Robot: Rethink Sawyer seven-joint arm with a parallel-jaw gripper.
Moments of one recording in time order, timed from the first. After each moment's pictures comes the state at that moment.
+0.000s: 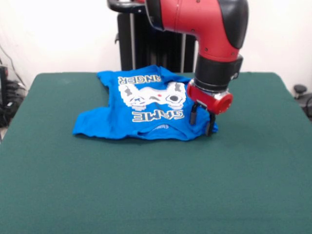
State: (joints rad) arm 0.06 -0.42 -0.14 1.81 0.15 0.09 2.50
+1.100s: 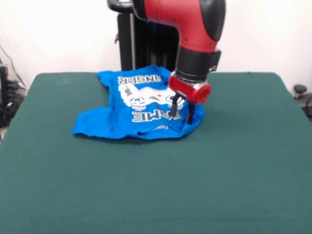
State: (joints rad) arm -0.01 -0.42 -0.15 1.94 0.08 -0.12 2.50
